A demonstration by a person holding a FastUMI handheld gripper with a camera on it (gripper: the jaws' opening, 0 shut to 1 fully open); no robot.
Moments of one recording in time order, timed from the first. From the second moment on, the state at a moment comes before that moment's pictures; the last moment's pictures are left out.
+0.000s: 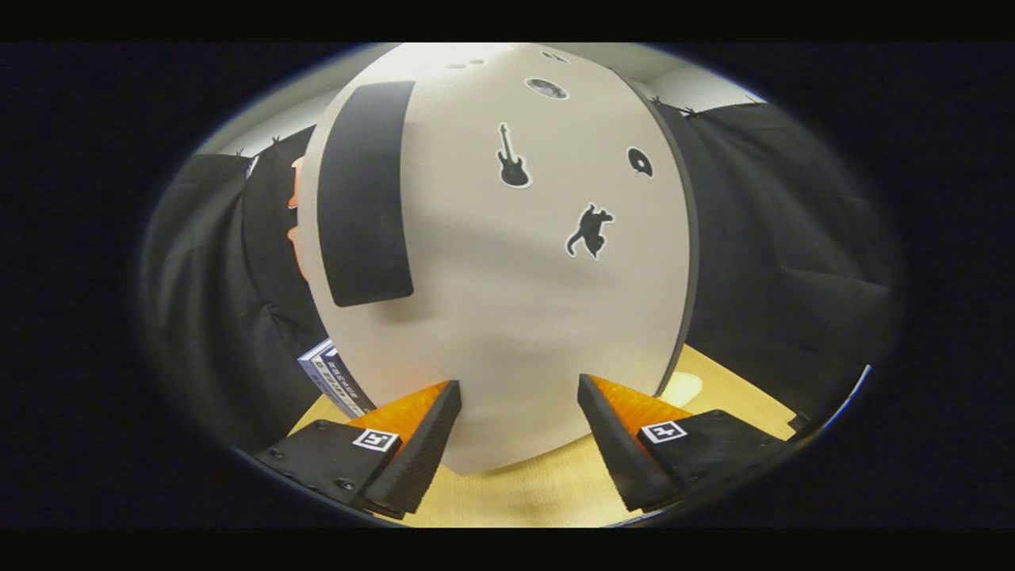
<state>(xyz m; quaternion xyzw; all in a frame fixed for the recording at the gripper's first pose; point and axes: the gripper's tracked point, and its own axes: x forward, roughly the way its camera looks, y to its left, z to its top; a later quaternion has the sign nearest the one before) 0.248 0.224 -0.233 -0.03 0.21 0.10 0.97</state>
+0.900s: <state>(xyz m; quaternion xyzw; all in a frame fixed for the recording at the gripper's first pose) 0.238 0.191 -0.157 0.03 0.17 0.01 0.98</state>
